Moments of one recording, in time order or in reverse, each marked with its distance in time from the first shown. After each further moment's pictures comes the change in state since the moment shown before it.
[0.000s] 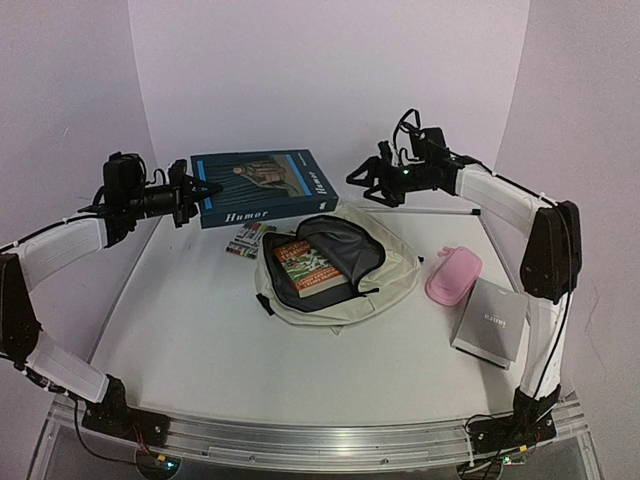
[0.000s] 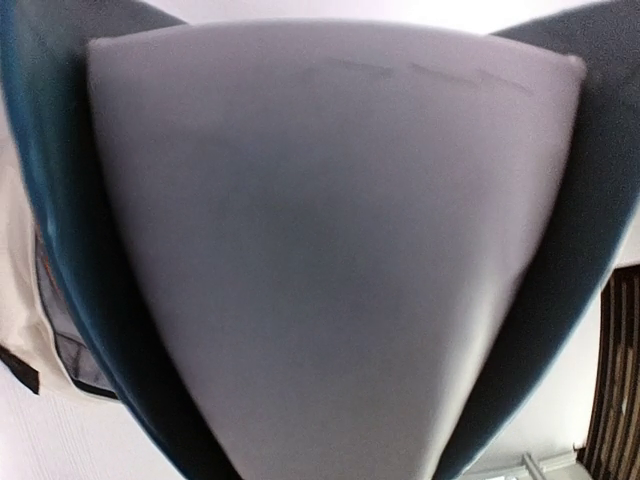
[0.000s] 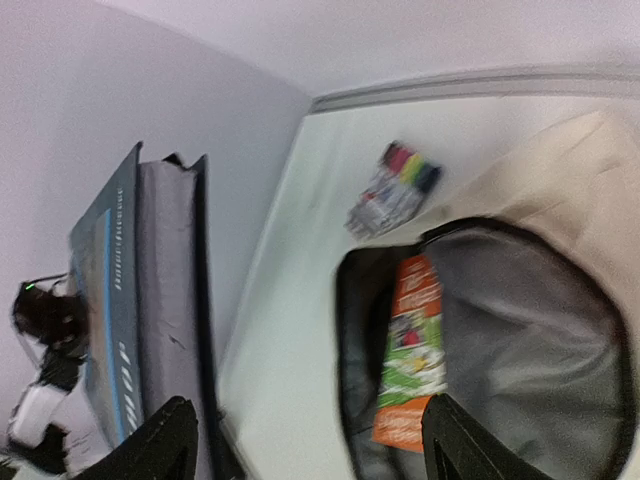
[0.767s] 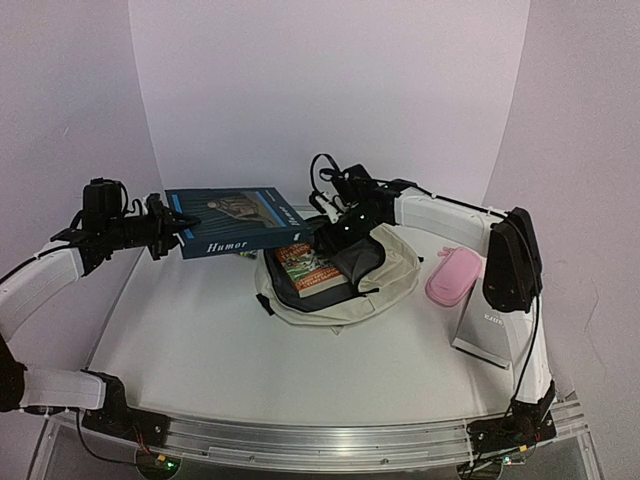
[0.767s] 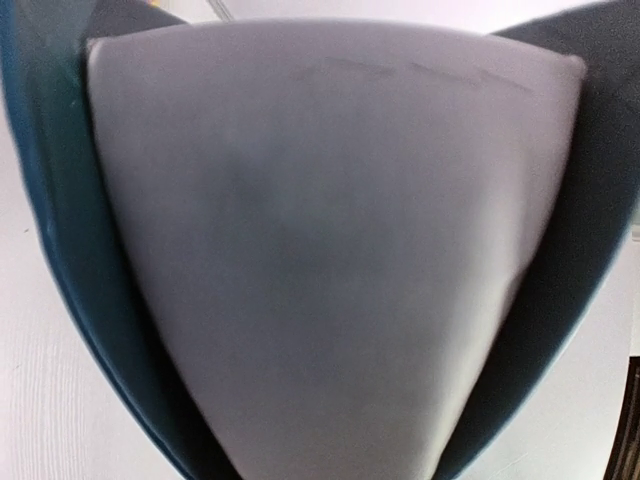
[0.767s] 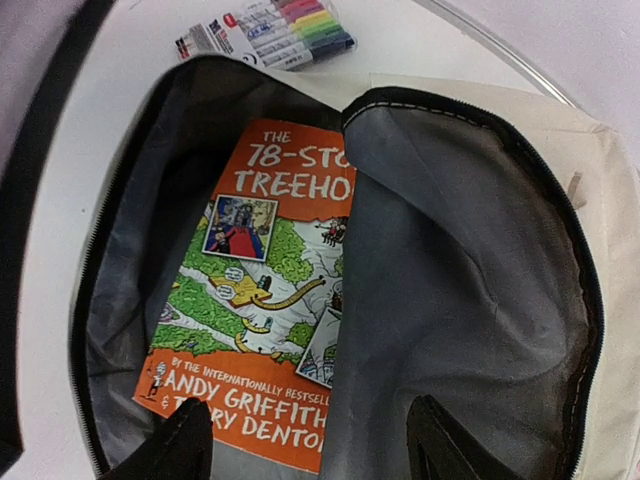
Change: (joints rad) left arm 0.048 -0.262 -0.179 -0.298 -0.166 0.022; right arm 0.301 0.166 0.086 -0.260 0.551 -0.619
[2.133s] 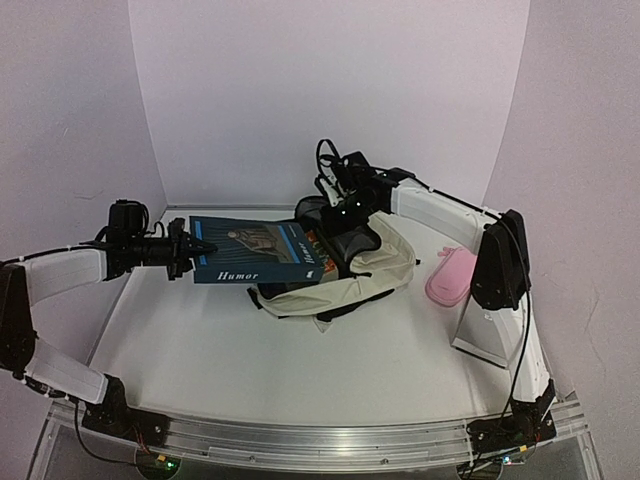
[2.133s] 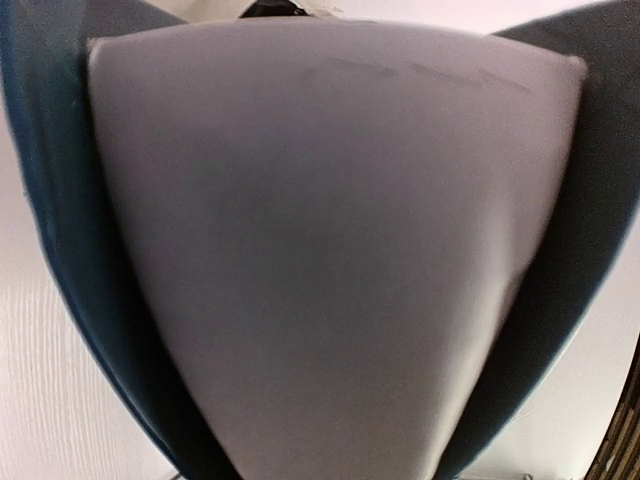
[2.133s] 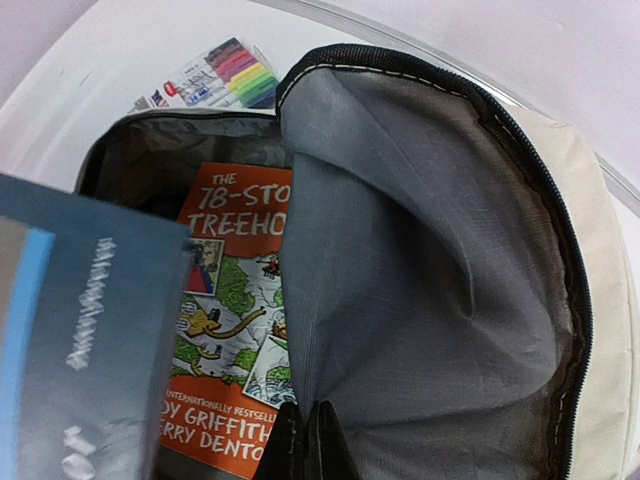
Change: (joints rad) left arm -0.002 0.207 -0.105 0.170 0.190 0.077; right arm -0.022 0.089 0.207 -0.061 0.055 0.129
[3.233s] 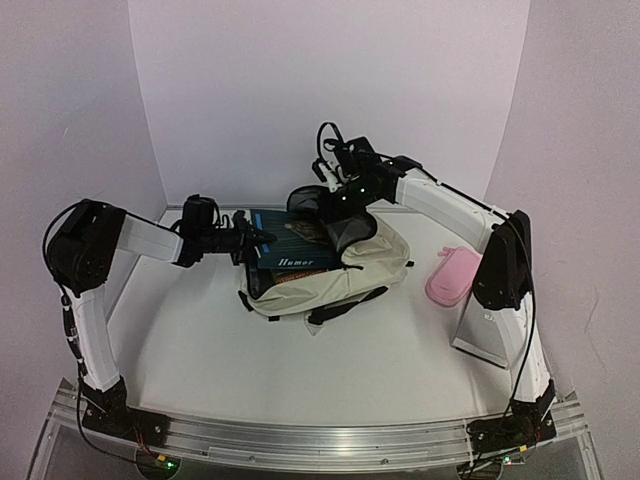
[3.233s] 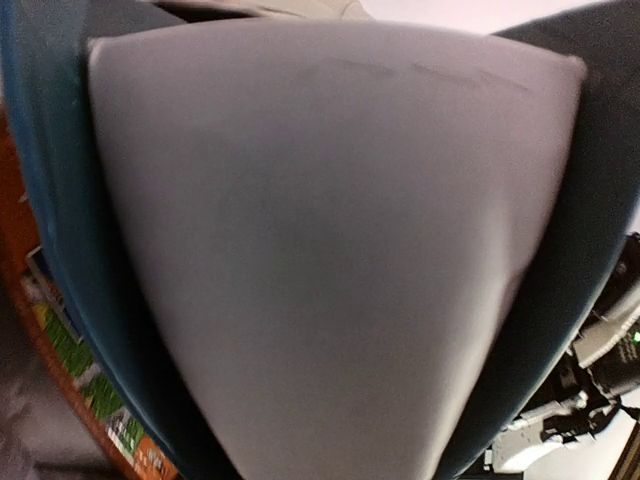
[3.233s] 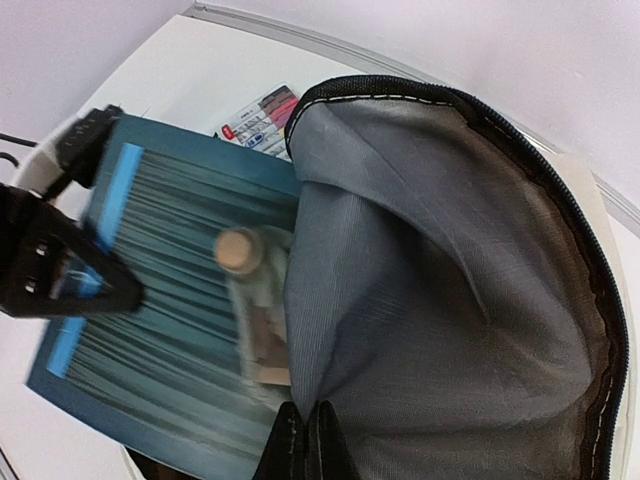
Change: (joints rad) left arm -0.223 0.640 0.348 0.461 -0.137 -0.150; right arm 0.000 -0.015 0.087 -0.024 -0.088 0.019
